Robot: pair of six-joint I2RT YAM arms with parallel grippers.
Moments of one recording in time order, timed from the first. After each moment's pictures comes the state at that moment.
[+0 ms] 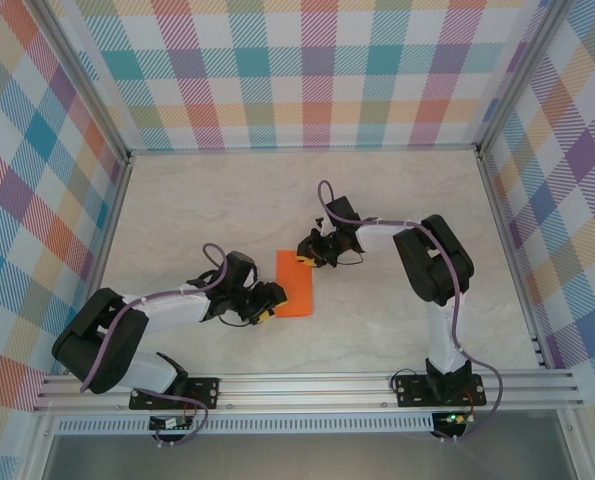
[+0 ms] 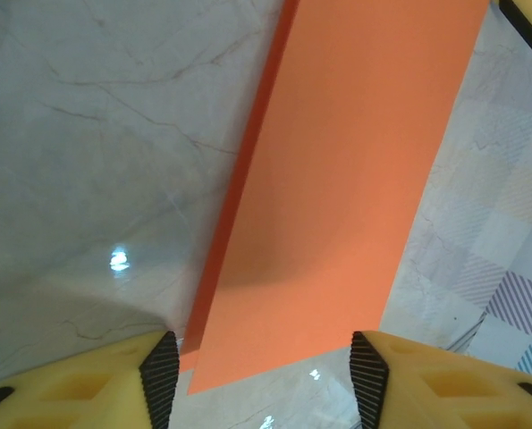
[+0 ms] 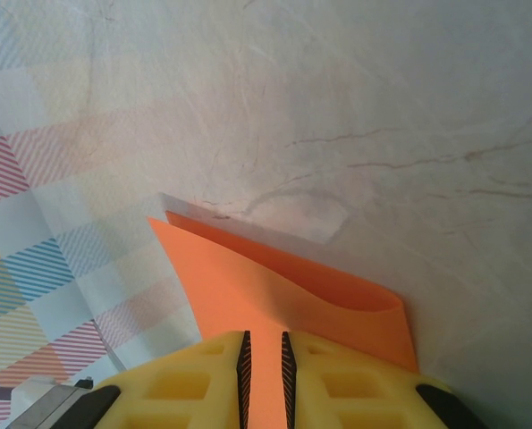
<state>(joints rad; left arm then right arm) -0.61 1.41 0.51 -0.05 0.46 -1.12 0.53 2.07 1.21 -0.15 -0.67 0.91</state>
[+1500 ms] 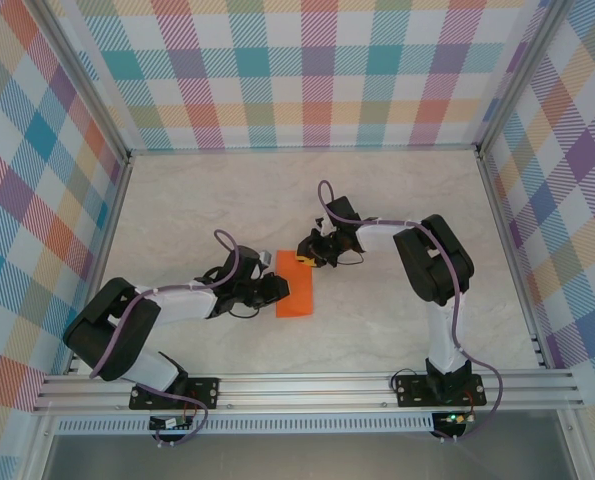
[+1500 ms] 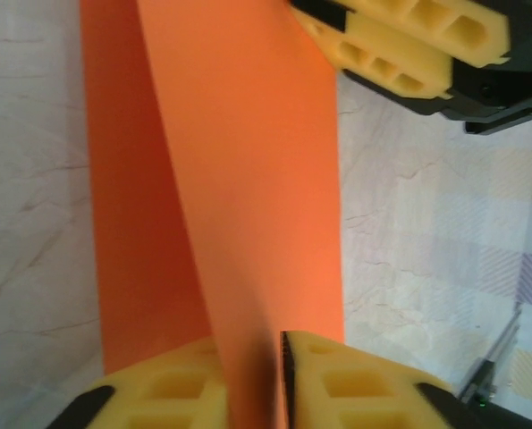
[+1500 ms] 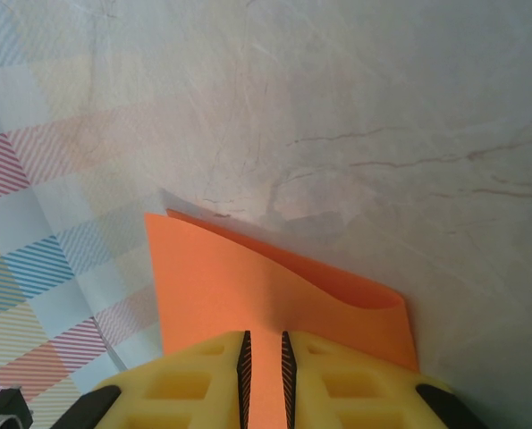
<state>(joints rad) -0.62 1.48 0.54 0.12 0.37 -0.91 0.53 2.06 1.20 -0.15 -0.68 0.90</state>
